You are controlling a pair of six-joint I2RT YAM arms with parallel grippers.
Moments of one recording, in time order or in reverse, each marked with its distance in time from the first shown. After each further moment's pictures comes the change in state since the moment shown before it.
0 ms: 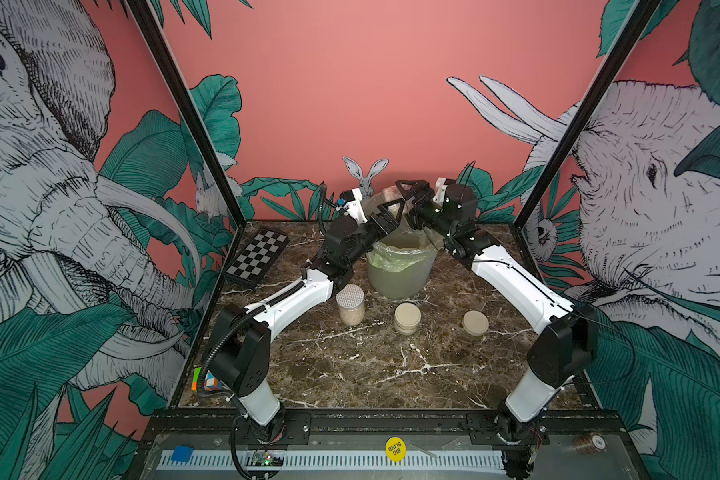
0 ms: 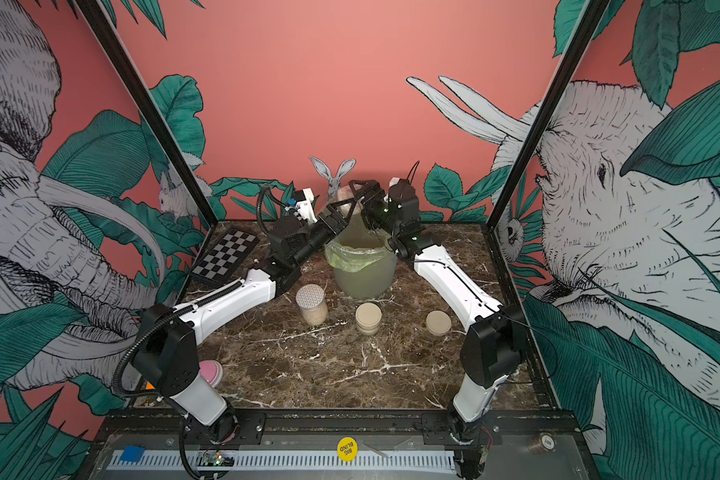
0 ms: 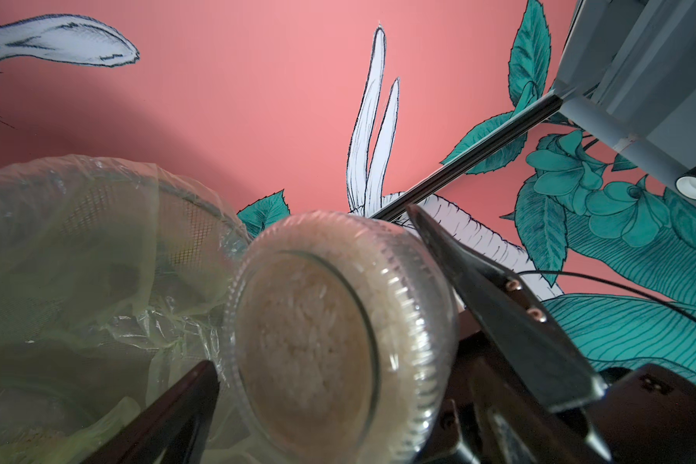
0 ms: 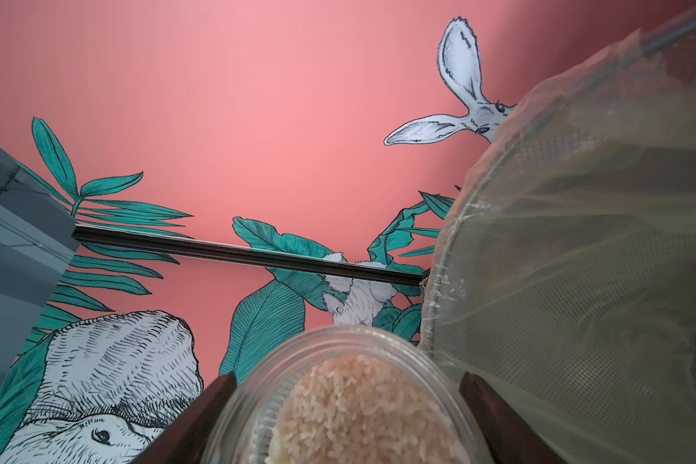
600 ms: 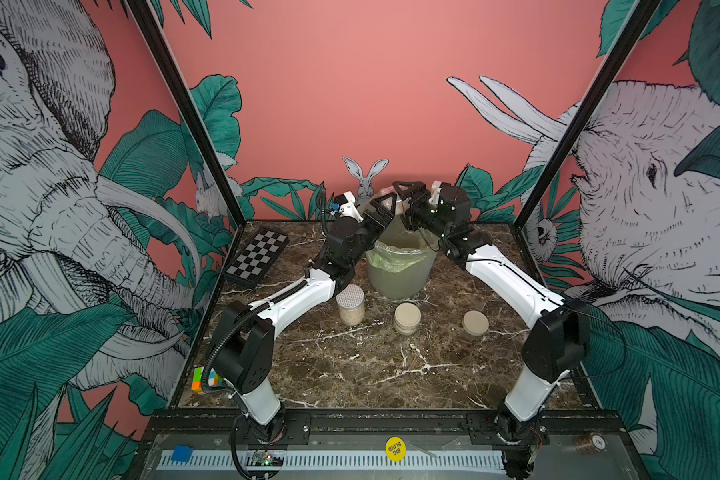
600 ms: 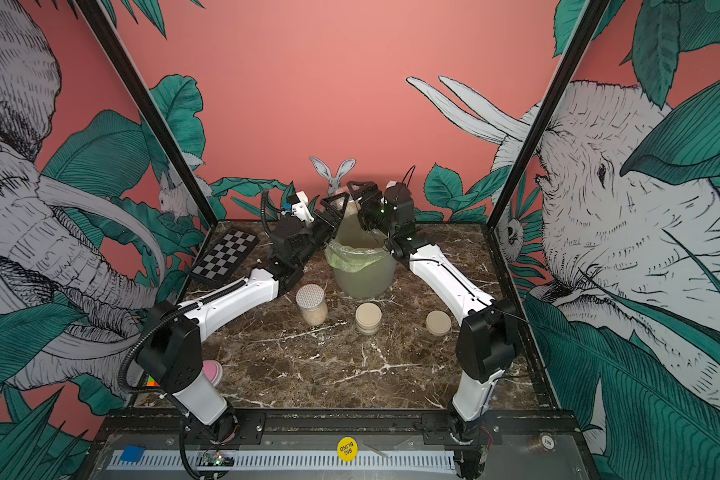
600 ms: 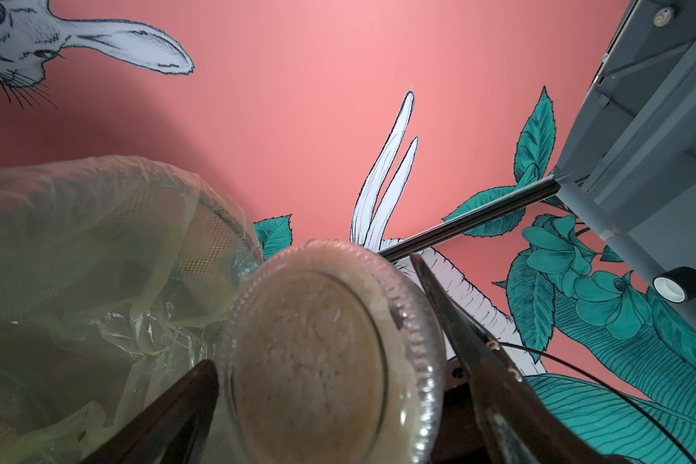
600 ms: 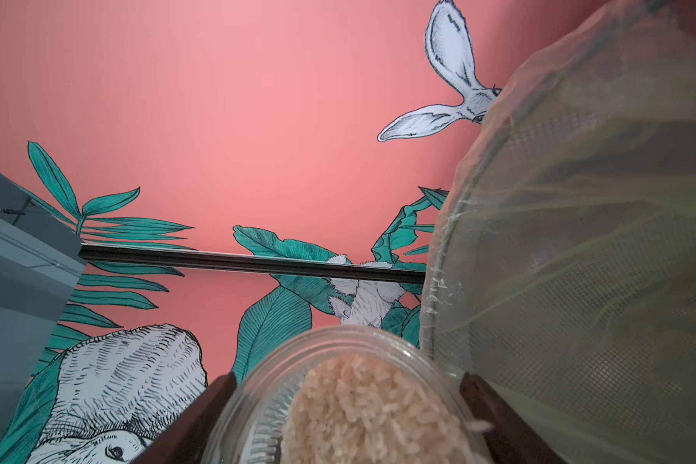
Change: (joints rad) left arm -0.010 0.022 0.003 0.026 -0.120 -0.181; right arm 0.008 0.043 0.000 0.050 0.004 0.073
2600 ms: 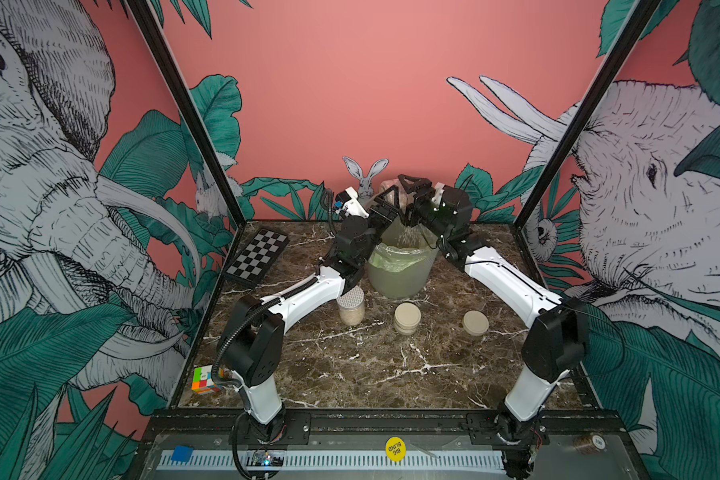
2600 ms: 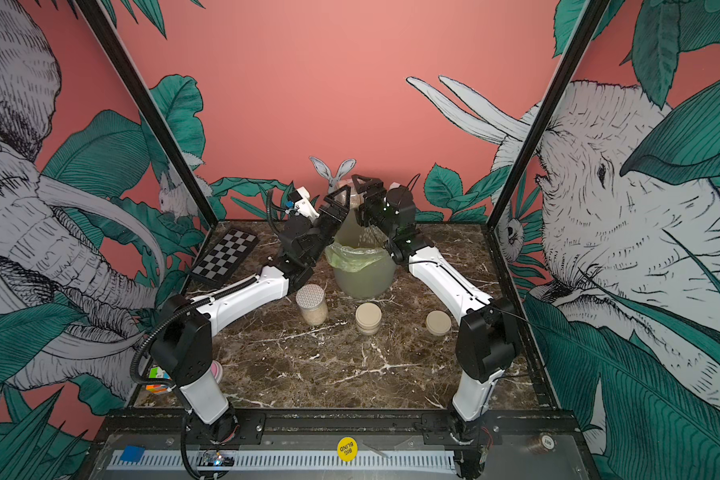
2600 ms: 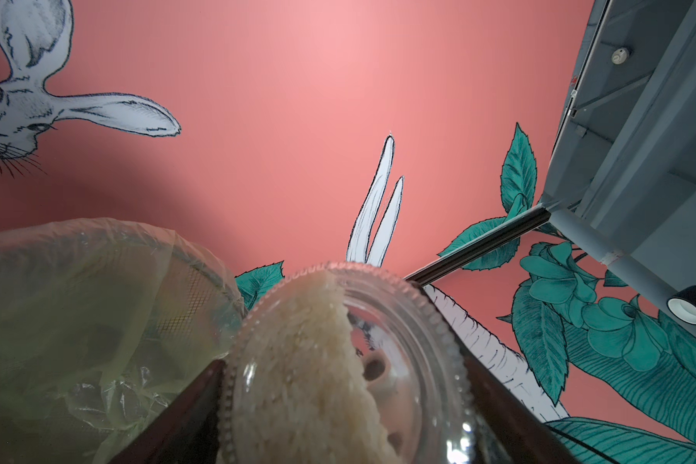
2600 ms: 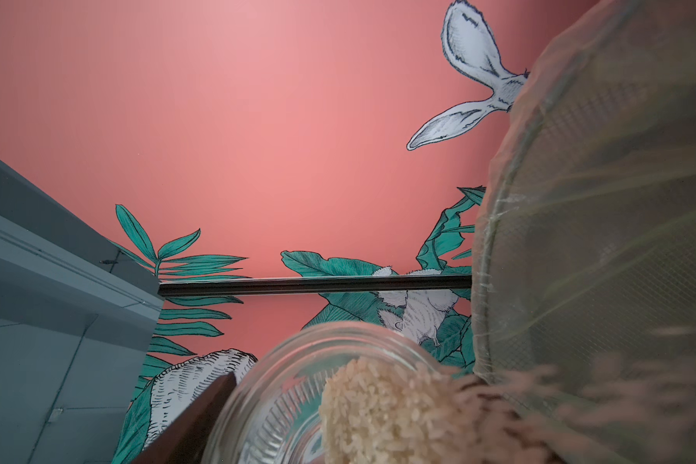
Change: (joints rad) left arm -0.043 0.067 0.072 0.088 -0.153 0.100; right arm 0.001 0.000 -0.039 0.142 0.034 0.183
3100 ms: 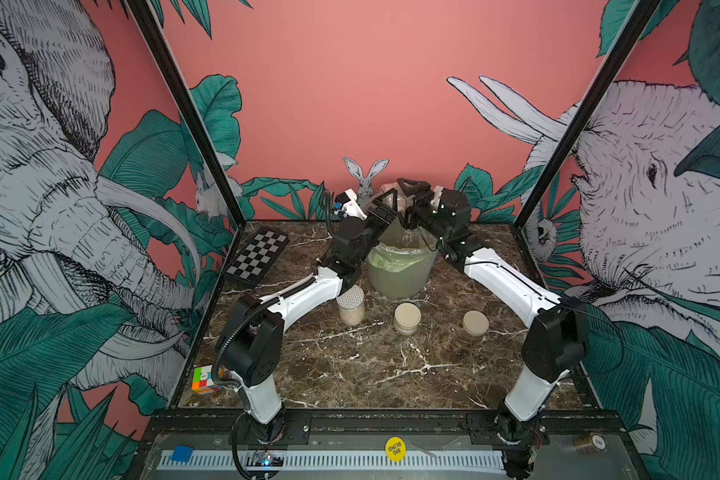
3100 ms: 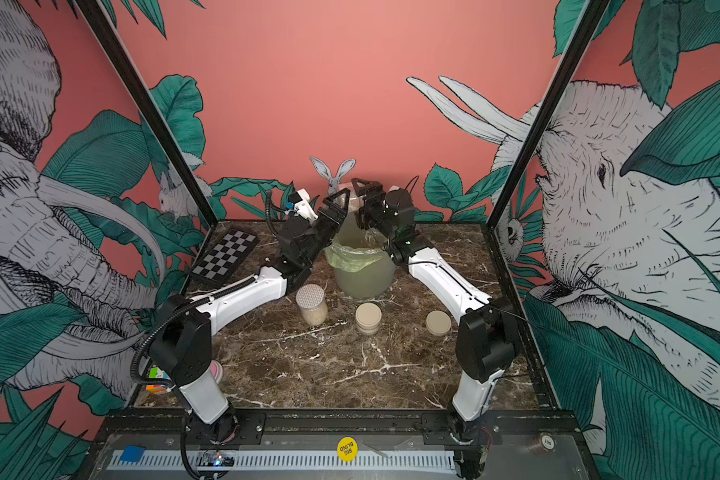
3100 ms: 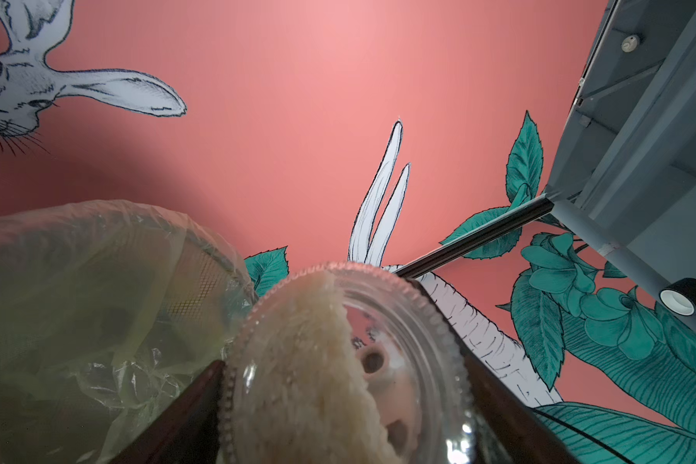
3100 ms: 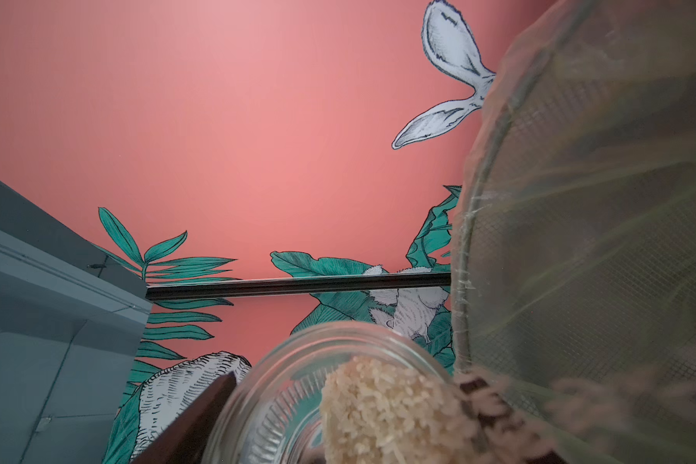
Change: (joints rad) left arm 0.031 -0.006 -0.034 -0.004 0.069 -0.029; right arm 0.000 0.000 -0.023 -0.011 -0.004 0.000
